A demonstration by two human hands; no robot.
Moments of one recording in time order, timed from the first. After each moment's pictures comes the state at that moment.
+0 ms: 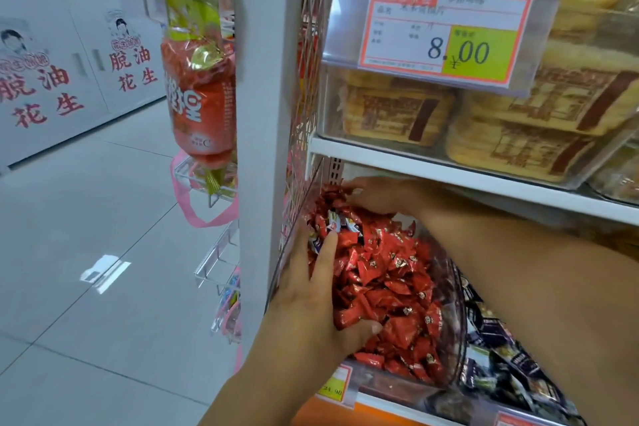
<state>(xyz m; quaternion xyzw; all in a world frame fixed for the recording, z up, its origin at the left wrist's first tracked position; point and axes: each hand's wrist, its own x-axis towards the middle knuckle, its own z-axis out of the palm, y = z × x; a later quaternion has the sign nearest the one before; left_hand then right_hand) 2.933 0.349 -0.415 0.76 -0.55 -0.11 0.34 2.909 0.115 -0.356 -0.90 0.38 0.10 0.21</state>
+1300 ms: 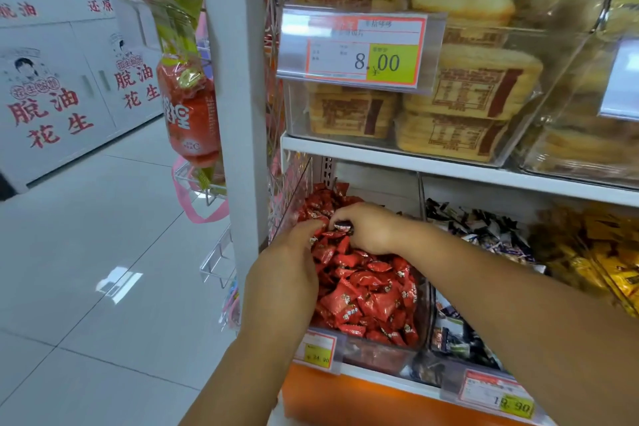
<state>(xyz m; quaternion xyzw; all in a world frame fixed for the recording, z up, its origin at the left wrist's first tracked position) 2.923 0.350 -0.380 0.77 -0.47 0.00 0.44 2.858 0.178 -0.368 -0.93 0.31 0.04 0.19</state>
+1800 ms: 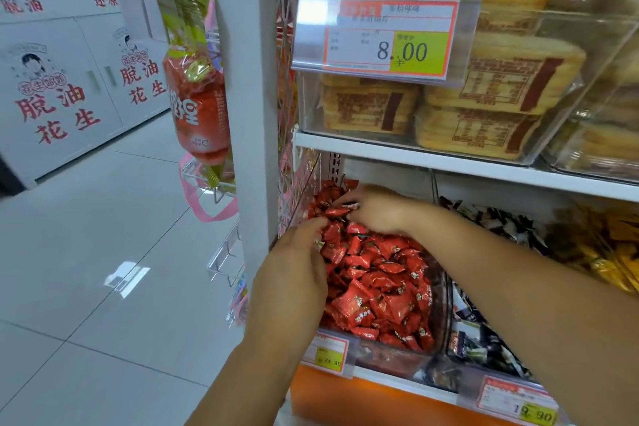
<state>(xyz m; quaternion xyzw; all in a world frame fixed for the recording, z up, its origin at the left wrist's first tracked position) 2.928 0.353 -0.383 0.77 -0.46 -0.04 0.45 2.876 0.168 -0.355 -0.91 0.34 0.02 0.23</state>
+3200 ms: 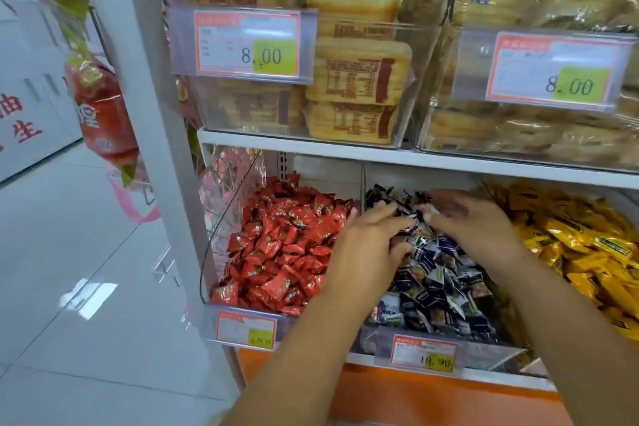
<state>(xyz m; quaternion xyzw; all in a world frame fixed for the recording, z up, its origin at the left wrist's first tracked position) 2.812 0.270 -0.374 0.64 -0.65 -0.11 0.40 2.667 0.179 -0.348 -0.71 0.52 -0.31 0.35</state>
